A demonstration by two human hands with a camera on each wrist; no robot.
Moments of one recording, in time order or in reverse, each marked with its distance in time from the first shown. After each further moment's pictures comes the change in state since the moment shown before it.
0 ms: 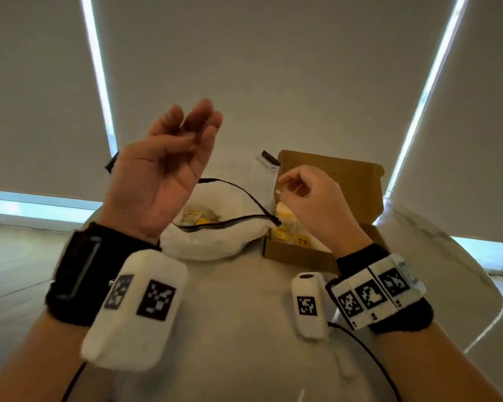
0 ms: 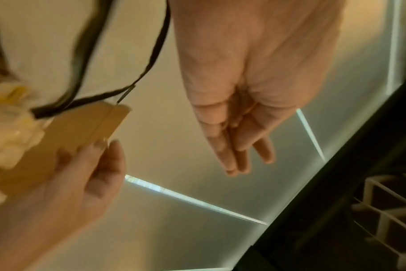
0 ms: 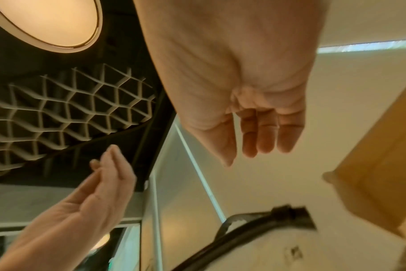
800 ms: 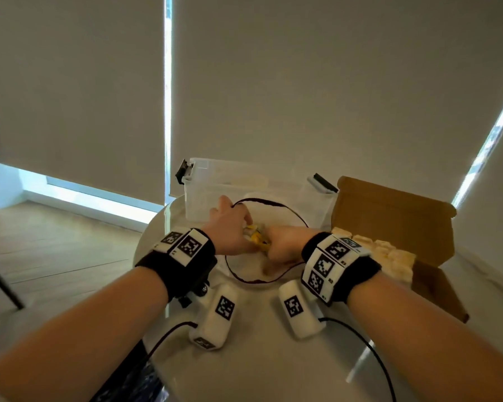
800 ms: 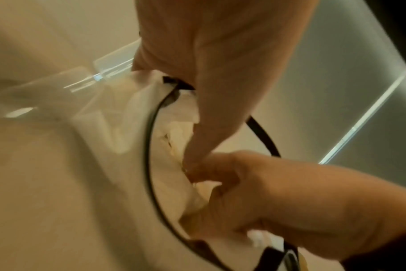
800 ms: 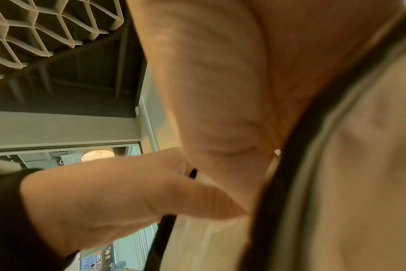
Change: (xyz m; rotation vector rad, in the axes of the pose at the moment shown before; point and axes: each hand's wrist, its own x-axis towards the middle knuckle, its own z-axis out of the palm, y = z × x) left_hand 0.015 -0.010 -0.106 2.036 0.040 -0.514; right_hand 0.042 -0.050 0.108 -0.625 -1.028 0.068
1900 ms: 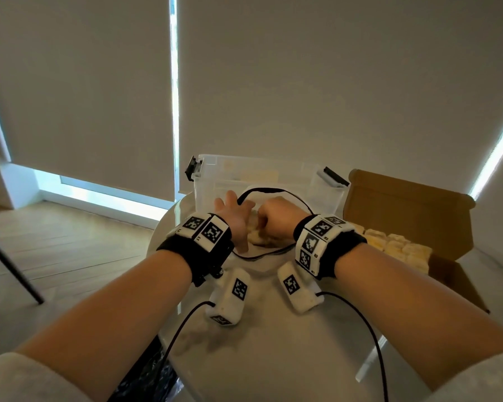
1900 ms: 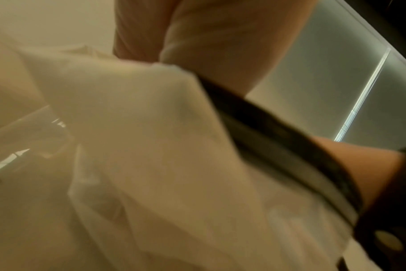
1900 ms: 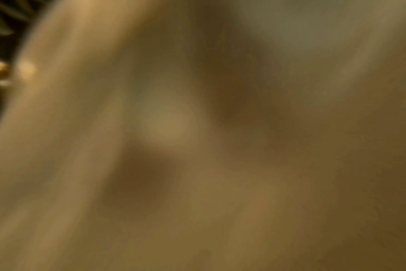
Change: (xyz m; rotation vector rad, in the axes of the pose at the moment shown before) left_hand 0.015 -0.005 -0.008 0.286 -0.140 -0.087; right_hand 0.037 -0.009 -0.010 0.061 0.300 -0.141
